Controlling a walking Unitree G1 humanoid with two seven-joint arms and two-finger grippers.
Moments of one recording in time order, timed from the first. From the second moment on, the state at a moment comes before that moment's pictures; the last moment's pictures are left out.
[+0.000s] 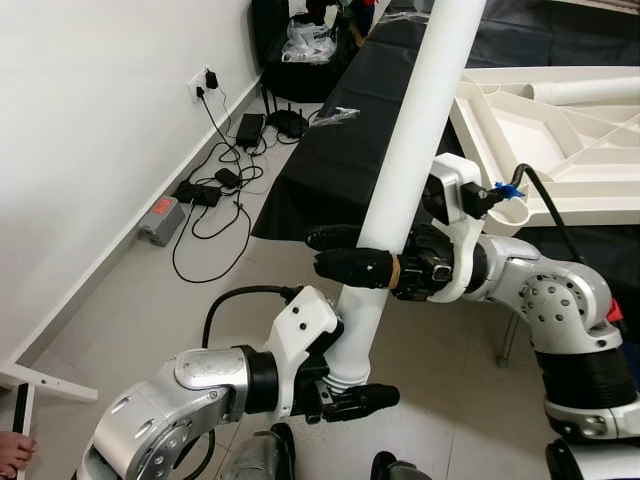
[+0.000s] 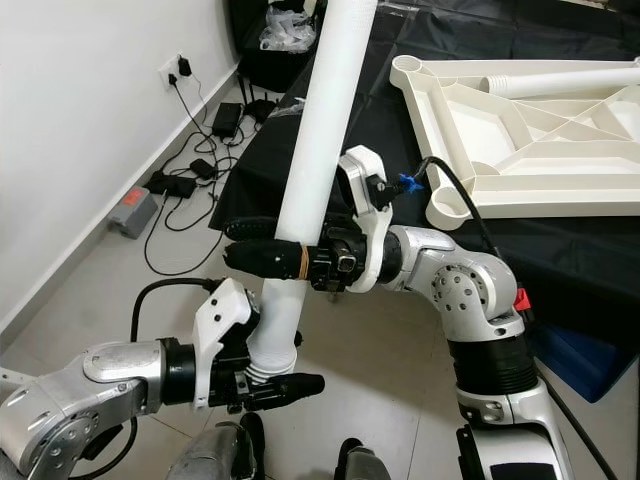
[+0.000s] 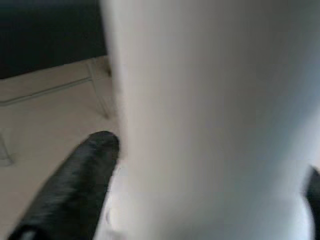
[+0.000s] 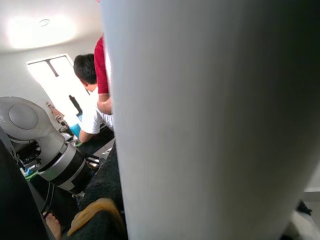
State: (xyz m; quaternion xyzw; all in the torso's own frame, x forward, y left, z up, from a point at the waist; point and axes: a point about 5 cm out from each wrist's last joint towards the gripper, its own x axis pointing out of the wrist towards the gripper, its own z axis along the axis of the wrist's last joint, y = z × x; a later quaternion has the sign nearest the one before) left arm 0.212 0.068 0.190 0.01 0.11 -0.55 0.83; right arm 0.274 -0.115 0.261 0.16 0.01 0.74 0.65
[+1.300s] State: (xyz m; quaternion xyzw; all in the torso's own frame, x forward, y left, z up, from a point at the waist) left arm 0.259 0.081 0.216 0.10 0.00 -0.37 0.92; right arm 0.352 -0.148 0.275 0.12 -0.07 0.48 0.87
